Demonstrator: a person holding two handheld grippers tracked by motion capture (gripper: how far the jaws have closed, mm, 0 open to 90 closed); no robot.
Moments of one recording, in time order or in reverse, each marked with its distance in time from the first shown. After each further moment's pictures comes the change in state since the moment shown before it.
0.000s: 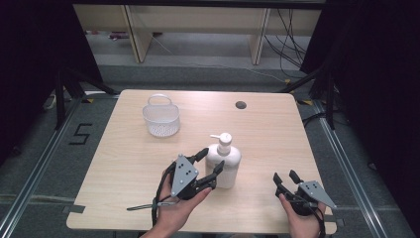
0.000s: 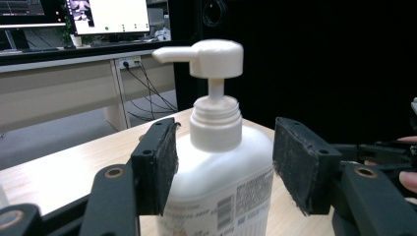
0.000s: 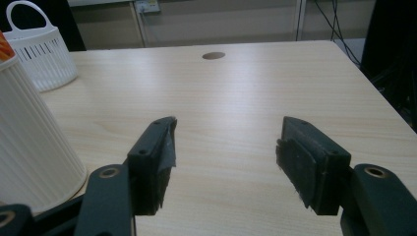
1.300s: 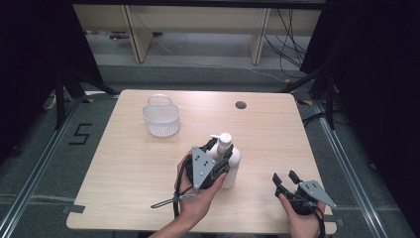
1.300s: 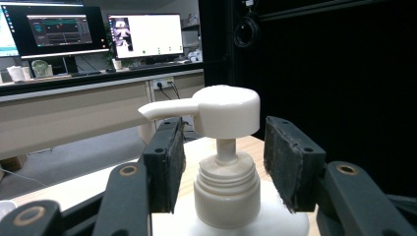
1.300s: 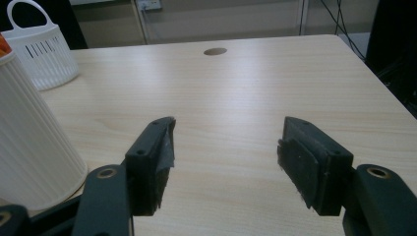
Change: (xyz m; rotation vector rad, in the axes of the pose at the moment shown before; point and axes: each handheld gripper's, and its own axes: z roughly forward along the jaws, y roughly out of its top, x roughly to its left) left arm -0.016 0.008 0.037 -0.071 0.153 0.009; right arm -0.003 -0.002 0.004 -0.009 0.010 0.001
